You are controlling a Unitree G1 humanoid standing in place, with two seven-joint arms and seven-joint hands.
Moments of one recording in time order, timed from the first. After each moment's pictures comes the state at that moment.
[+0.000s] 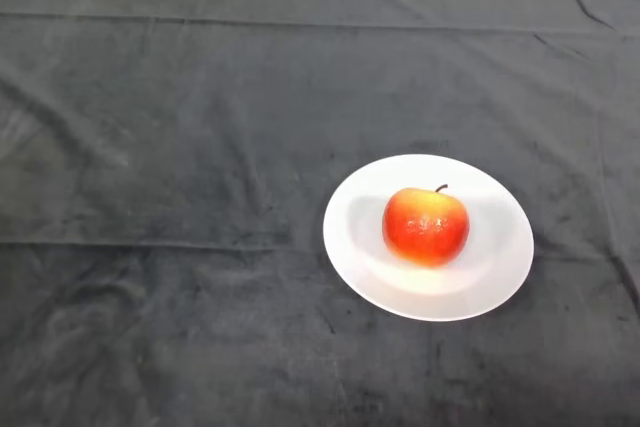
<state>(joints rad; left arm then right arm) 0.02 0.79 0.10 0.35 -0.39 -0.63 0.26 -0.59 -0.41 -1.07 1.18 1.03 -0.14 0.32</state>
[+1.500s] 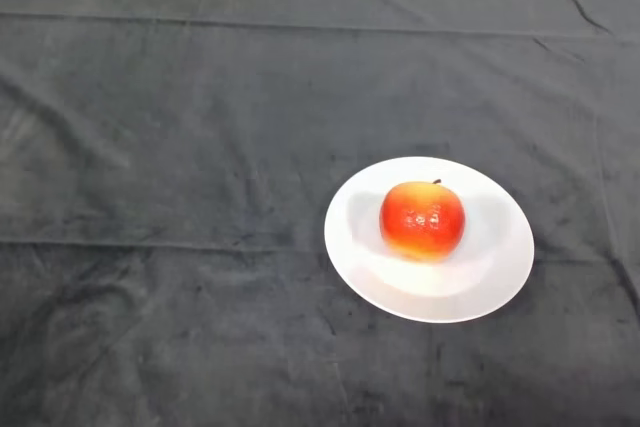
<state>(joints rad) 0.10 0.75 0.45 0.63 -0.45 -0.77 0.15 -0.59 -0.41 -1.07 1.18 1.03 -0.14 0.32</state>
